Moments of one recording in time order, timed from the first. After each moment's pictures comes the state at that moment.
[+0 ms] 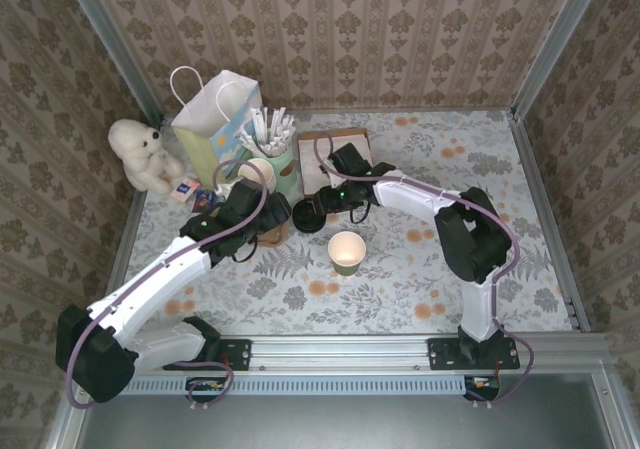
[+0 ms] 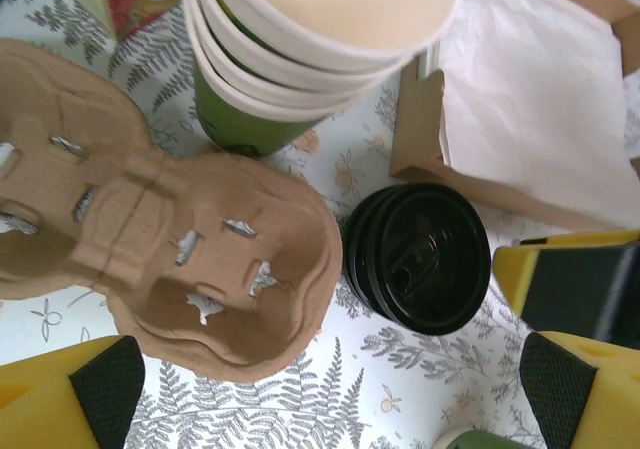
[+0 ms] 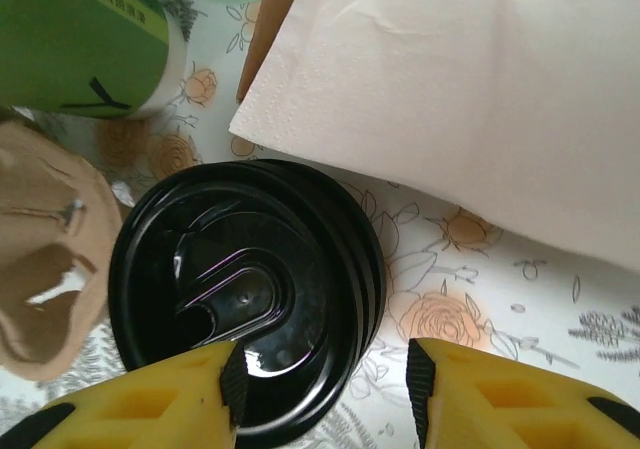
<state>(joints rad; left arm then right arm) -0.65 1.10 0.88 -0.62 -0.25 -0.93 0.60 1.97 1.45 -0.48 -0.21 0.32</state>
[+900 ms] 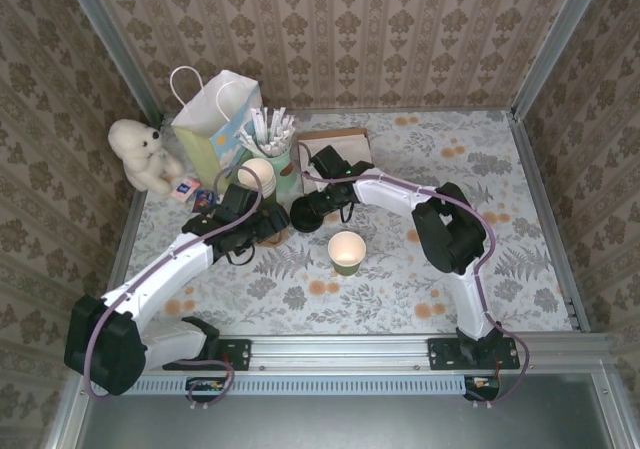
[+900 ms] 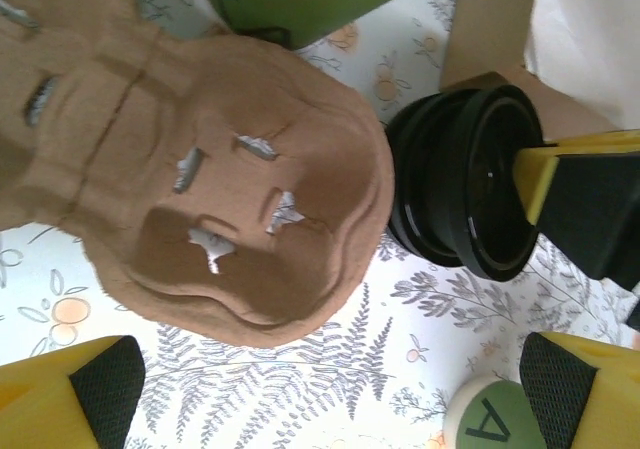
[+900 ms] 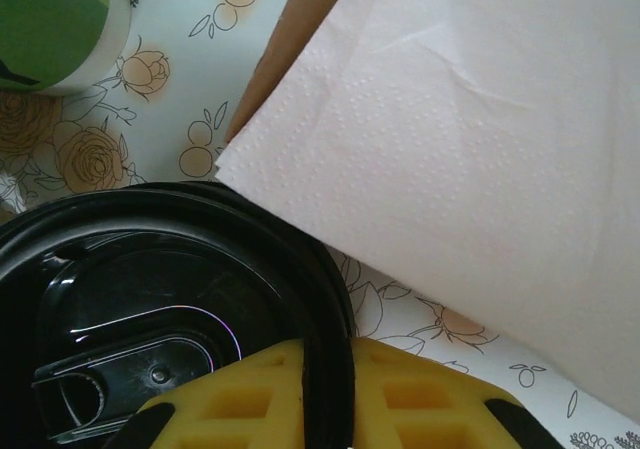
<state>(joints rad) -0.53 1.16 0.78 -0.56 0.02 -0.90 0.66 2.12 1.61 -0.55 -0.07 0.16</state>
